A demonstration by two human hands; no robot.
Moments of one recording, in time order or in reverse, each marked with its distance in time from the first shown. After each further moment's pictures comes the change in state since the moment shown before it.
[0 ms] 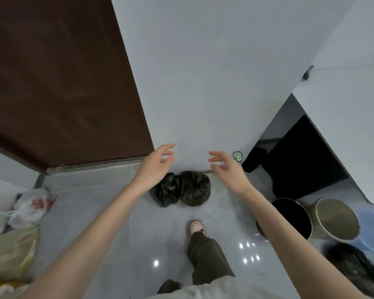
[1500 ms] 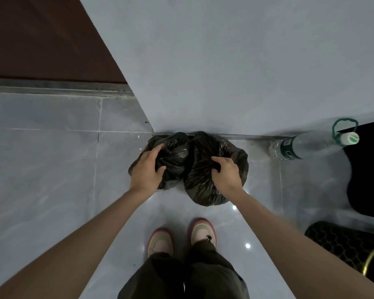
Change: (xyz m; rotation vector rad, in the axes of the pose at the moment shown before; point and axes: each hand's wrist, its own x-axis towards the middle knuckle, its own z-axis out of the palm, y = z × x) left_hand 0.273 -0.491 0.264 0.159 -0.029 -0.384; right_hand 0.348 0.426 0.284 -0.404 -0.268 0.394
